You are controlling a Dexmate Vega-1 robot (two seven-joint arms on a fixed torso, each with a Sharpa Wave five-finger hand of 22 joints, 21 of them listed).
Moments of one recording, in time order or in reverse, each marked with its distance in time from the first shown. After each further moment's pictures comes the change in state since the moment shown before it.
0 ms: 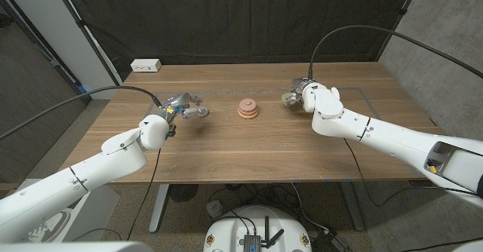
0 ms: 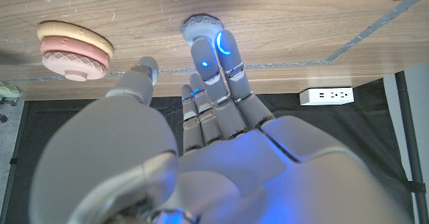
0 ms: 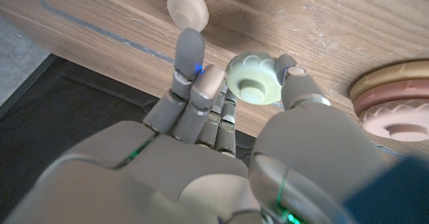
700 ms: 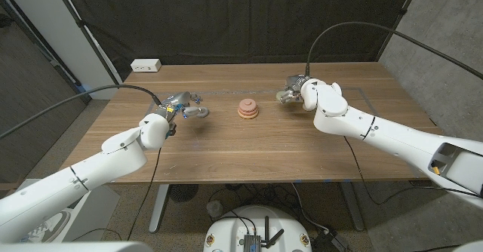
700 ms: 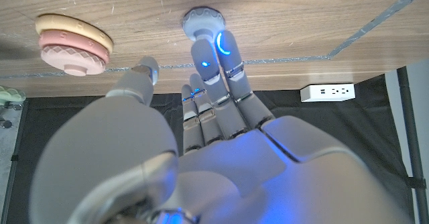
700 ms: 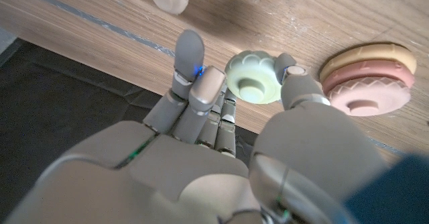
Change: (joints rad) left arm -0.003 -0.006 -0.002 -0.004 0.006 0.004 0.003; left_hand 0.000 0.000 0.007 0.001 0.000 0.000 0.000 0.000 0.000 0.000 0.000 0.000 0.000 0.000 0.000 0.000 0.000 0.000 0.000 0.000 0.003; right arm -0.029 -0.008 0.062 -0.049 -0.011 0.094 0.041; right_hand 0.000 0.000 0.012 -0.012 0.000 0.009 0.009 0.000 0.000 0.011 0.011 -0.011 0.009 0.016 -0.004 0.026 0.000 0.005 -0.005 0.002 0.007
